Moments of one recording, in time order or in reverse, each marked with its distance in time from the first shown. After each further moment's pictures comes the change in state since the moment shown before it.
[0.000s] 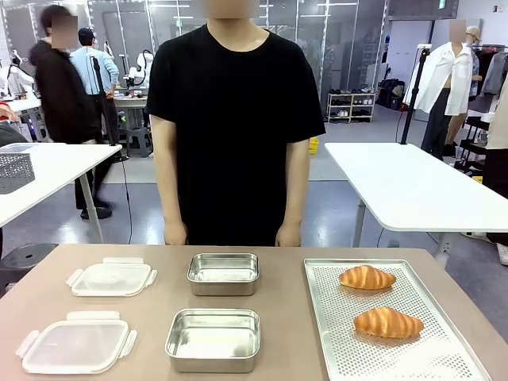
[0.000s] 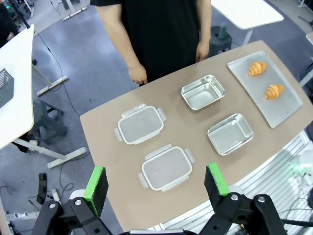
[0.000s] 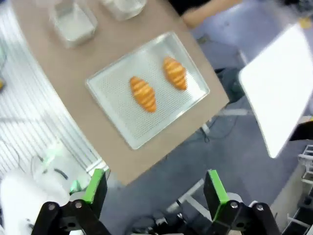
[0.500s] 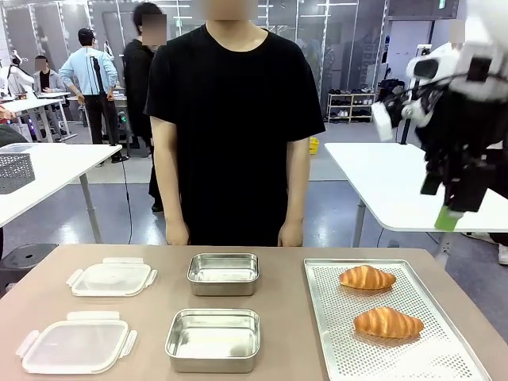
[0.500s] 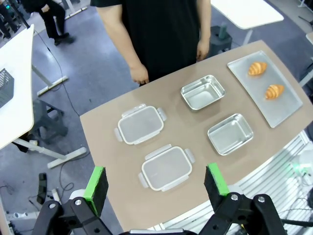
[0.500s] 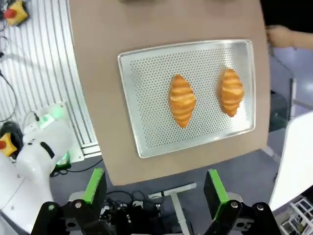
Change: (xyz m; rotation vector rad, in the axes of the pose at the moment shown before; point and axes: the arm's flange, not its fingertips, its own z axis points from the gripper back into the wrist) left arm 0.000 0.000 0.000 0.000 0.000 0.000; right arm 0.076 0.002 -0.159 0.236 0.168 0.357
